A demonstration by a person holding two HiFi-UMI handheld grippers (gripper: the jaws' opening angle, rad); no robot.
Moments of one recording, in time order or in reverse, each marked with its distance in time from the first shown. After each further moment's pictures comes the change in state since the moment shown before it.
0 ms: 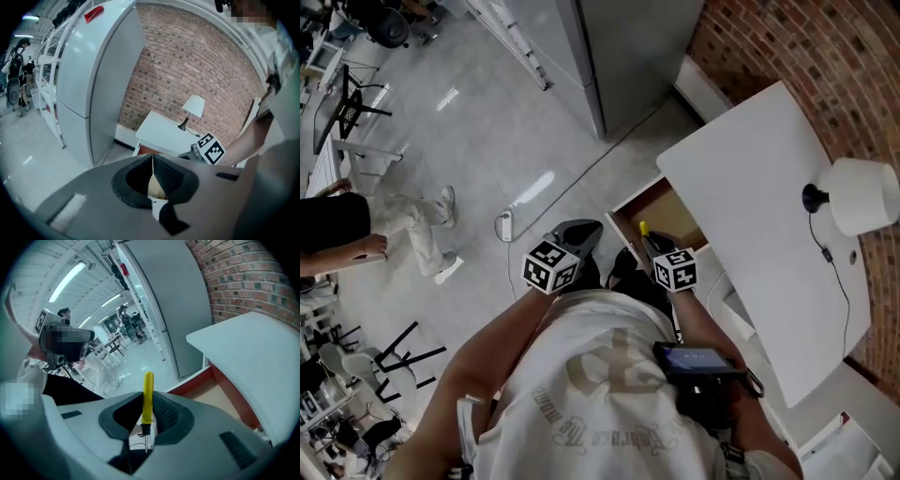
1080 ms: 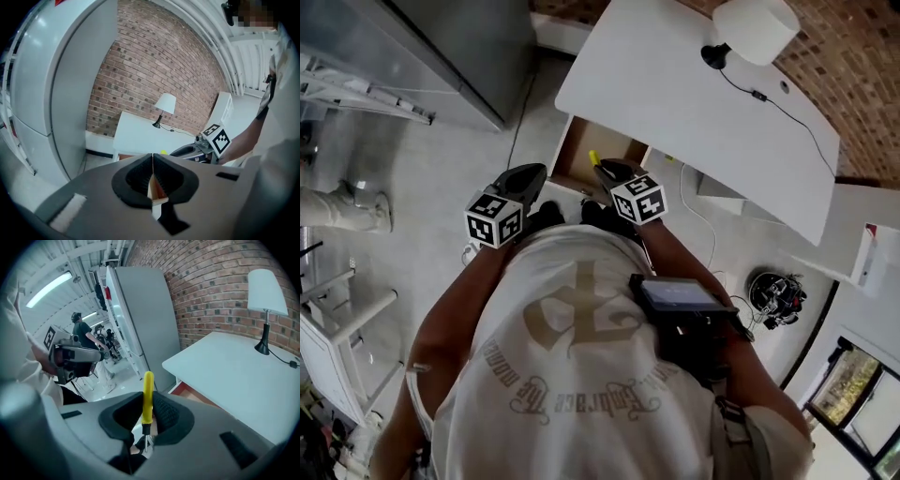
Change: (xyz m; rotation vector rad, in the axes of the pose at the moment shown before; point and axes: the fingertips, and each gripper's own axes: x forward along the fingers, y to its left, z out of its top) left arm 0.018 -0.007 0.038 0.227 0.037 -0.357; right arm -0.063 0.010 0.043 0.161 -0.261 -0.325
